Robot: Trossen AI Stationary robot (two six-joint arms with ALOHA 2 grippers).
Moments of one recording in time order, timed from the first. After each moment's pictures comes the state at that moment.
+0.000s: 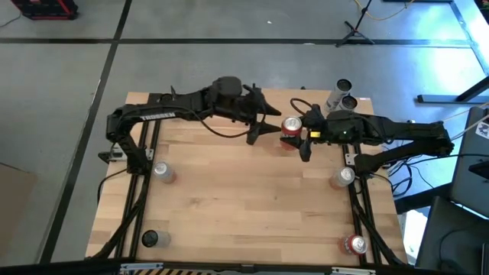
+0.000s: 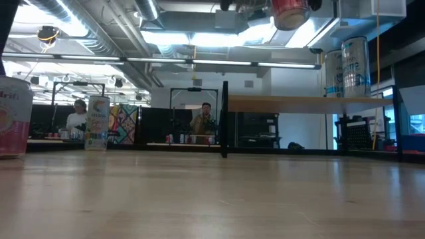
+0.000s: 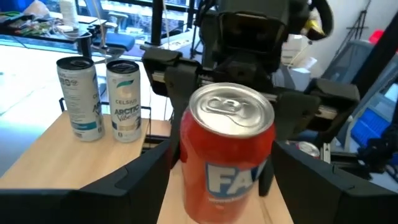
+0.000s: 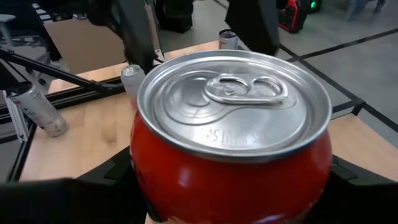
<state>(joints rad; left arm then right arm) 0.20 1.72 1.71 -0.20 0.26 -0.12 0.05 1.07 1.18 -0.51 0.27 0.22</state>
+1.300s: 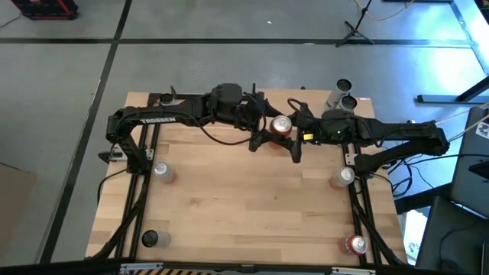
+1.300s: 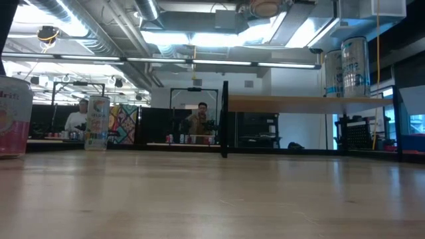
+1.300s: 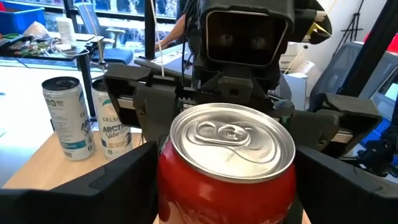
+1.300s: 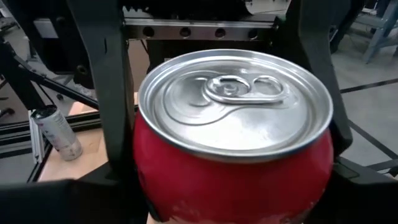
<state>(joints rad) 0.14 1.72 1.71 -0.15 0.20 -0.08 0.05 1.15 1.18 -0.28 0.22 0.12</state>
